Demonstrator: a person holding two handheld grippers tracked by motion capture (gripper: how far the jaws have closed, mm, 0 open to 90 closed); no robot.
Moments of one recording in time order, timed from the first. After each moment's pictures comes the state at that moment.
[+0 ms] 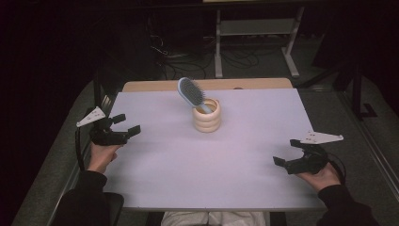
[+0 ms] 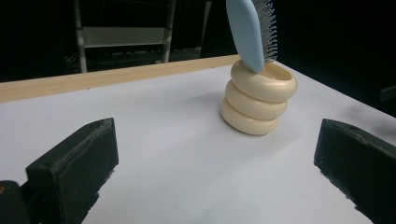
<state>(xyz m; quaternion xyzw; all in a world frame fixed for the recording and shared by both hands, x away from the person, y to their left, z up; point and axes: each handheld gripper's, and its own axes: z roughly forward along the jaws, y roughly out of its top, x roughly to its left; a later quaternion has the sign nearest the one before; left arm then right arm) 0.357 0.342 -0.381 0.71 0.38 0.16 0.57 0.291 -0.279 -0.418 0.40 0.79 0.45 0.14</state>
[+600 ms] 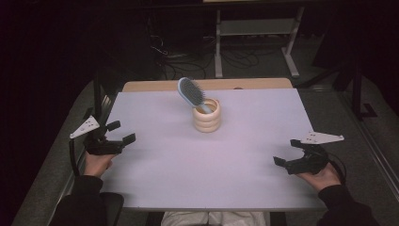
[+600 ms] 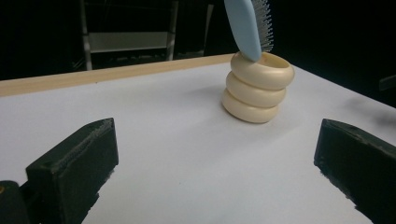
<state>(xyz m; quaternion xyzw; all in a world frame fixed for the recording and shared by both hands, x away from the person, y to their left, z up) 0.332 0.356 -0.391 0.71 0.37 0.18 0.58 0.291 -0.280 -0.418 0.40 0.79 0.45 0.14</state>
